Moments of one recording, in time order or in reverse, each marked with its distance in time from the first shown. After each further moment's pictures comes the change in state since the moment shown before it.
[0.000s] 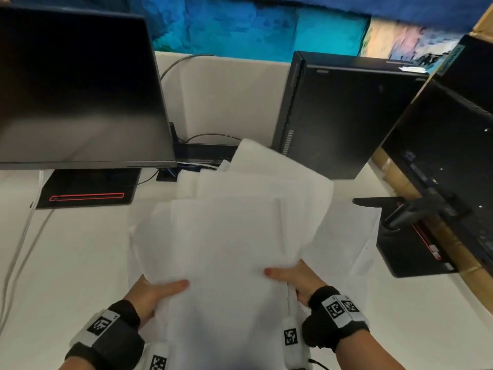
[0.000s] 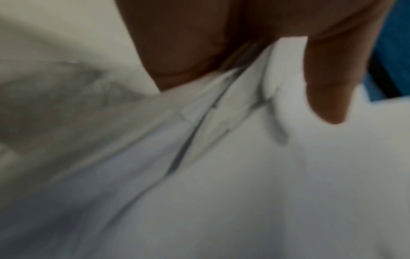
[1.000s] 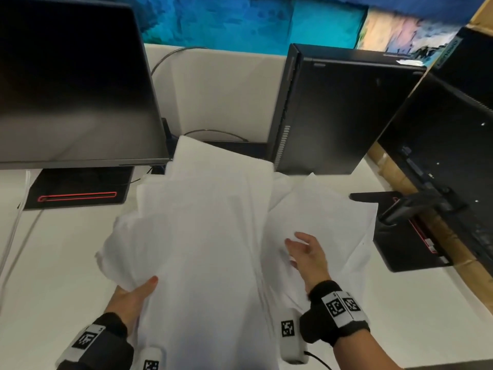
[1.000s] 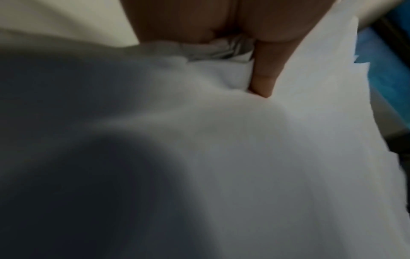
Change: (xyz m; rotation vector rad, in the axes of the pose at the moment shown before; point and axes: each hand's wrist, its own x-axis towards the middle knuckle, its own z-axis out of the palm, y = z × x) left_hand 0.006 -0.020 -0.021 -0.040 0.380 -0.049; right_hand 0.004 -0.011 -0.005 -0.085 0.585 -0.116
